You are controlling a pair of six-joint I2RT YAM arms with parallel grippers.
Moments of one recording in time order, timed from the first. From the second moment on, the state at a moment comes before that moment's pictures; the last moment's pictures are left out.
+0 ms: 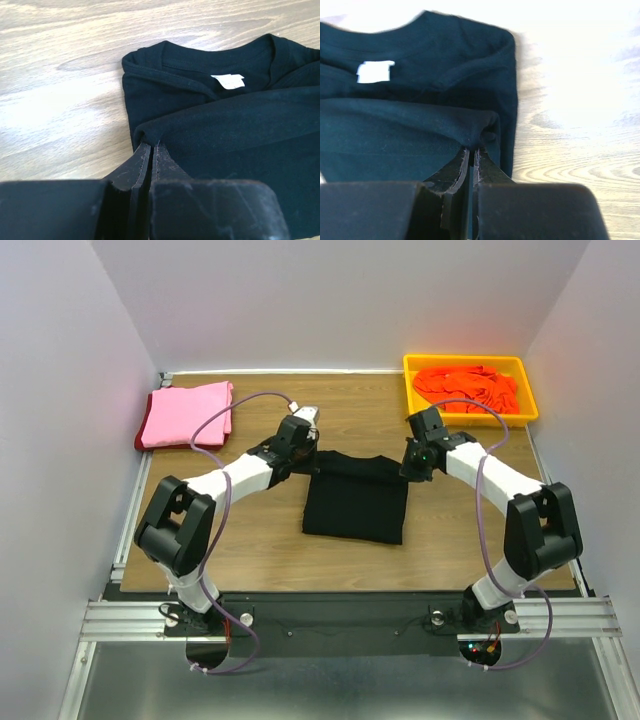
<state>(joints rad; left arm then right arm) -0.57 1.67 1.08 -0.12 -0.04 -0.37 0.34 1.59 1.16 -0.61 0.09 0.58</state>
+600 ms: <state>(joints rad) -0.57 1.82 1.12 -0.08 -0.01 -0.35 0.34 1.64 1.03 -0.51 0.17 0.68</state>
